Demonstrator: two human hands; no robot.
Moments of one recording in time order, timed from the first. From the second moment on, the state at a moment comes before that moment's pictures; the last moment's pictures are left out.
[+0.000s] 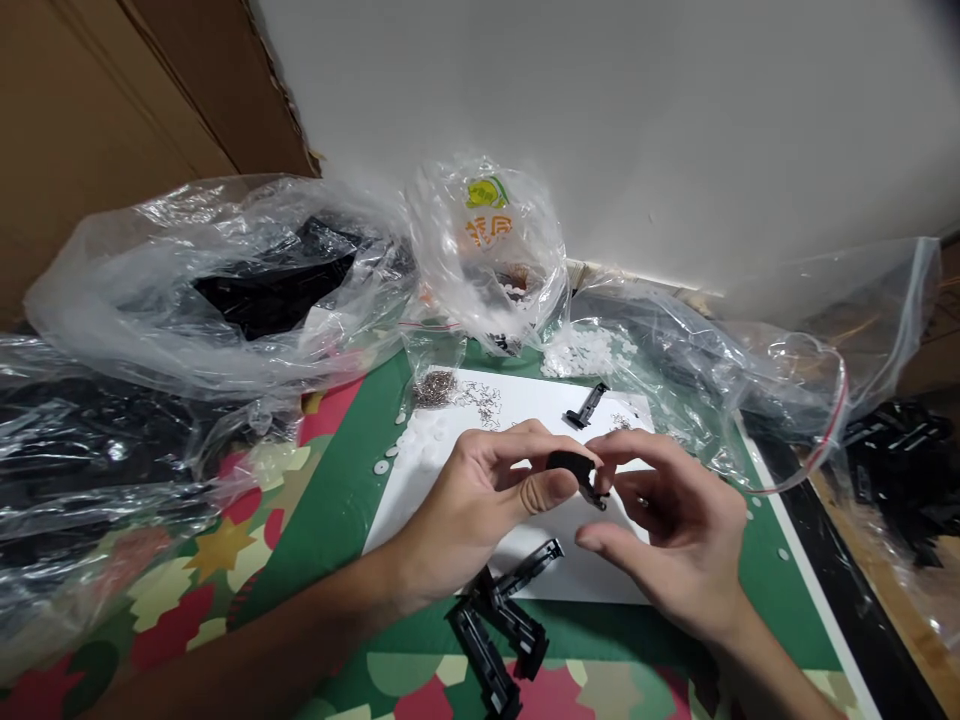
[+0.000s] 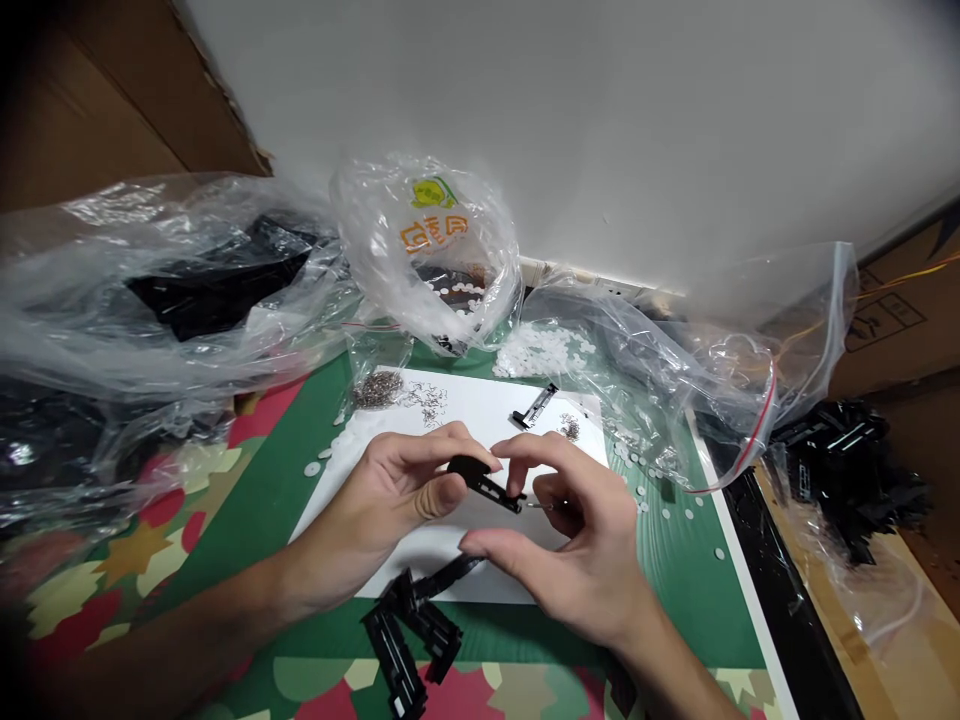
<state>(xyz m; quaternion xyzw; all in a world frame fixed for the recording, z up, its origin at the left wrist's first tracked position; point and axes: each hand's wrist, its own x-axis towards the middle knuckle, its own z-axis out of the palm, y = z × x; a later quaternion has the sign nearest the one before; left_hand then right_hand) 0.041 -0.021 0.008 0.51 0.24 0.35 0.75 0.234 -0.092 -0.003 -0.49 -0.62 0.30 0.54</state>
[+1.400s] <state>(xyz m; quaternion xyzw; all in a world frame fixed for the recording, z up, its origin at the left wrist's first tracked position) 0.046 -0.019 -0.004 0.43 0.33 0.31 0.78 0.236 -0.081 -0.014 -0.50 -0.76 -0.09 0.41</state>
